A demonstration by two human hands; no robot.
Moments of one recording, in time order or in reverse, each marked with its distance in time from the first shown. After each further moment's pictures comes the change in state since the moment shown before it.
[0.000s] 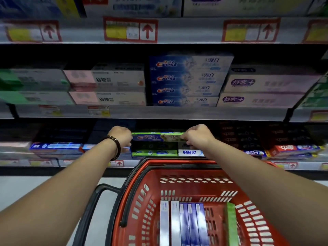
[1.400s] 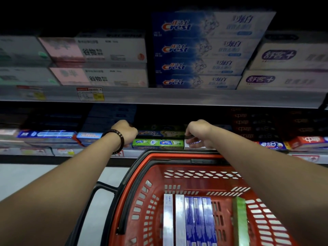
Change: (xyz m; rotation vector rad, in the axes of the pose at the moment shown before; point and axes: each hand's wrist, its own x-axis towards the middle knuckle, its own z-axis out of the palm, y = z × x) left_hand 0.046 -0.041 0.019 0.398 -0.046 0.077; right_hand 0.058 0.033 0.038 0.023 -0.190 0.238
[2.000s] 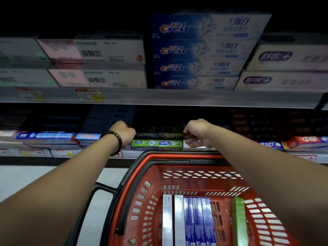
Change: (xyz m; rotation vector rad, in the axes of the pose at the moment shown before) left_hand 0.003 -0.003 0.000 -0.040 -0.003 -0.009; right_hand -0.007 -0.008 -0.004 0.007 -0.011 0.019
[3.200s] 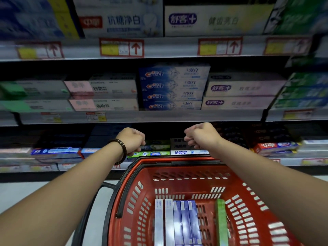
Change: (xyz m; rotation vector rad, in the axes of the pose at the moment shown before) left_hand -0.125 0.079 -0.025 -0.227 -0.114 0.120; right_hand -0.133 -0.007 -0.063 0.150 0.104 -0.295
